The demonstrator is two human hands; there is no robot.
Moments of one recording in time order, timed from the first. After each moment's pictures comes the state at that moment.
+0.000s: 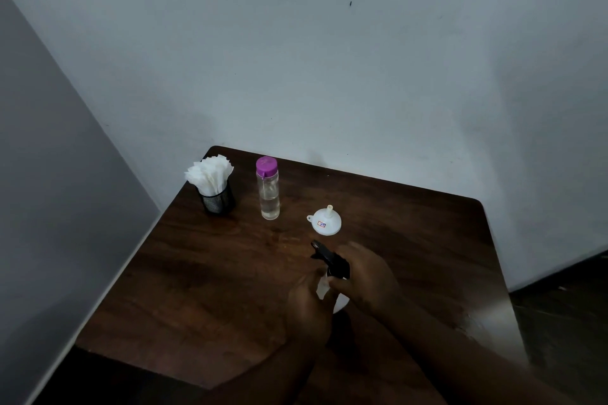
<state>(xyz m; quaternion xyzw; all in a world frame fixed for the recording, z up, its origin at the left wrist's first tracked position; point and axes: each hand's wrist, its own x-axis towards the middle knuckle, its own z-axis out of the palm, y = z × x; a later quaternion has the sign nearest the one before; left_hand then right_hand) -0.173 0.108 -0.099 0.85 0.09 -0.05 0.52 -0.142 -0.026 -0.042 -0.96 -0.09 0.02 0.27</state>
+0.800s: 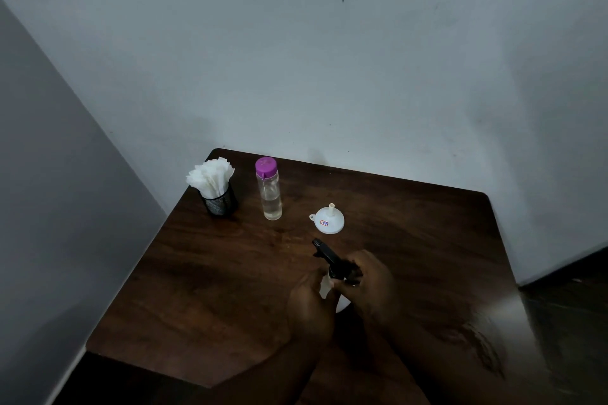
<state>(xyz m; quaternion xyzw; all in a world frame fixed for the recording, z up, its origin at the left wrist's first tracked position) -0.172 0.108 -0.101 0.88 0.06 -0.02 0.47 -0.159 -0.029 -0.084 -0.91 0.01 -0.05 0.41</state>
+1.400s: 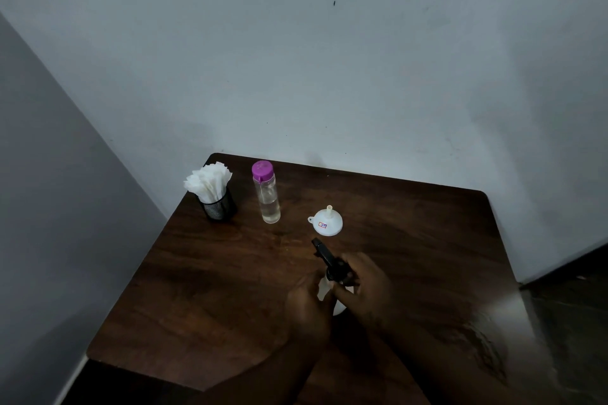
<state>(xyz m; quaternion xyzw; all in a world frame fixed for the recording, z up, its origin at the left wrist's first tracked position) -0.172 0.111 -0.094 0.87 0.05 -0.03 0.48 -0.167 -0.030 -0.084 -0.90 -0.03 -0.05 0.43</state>
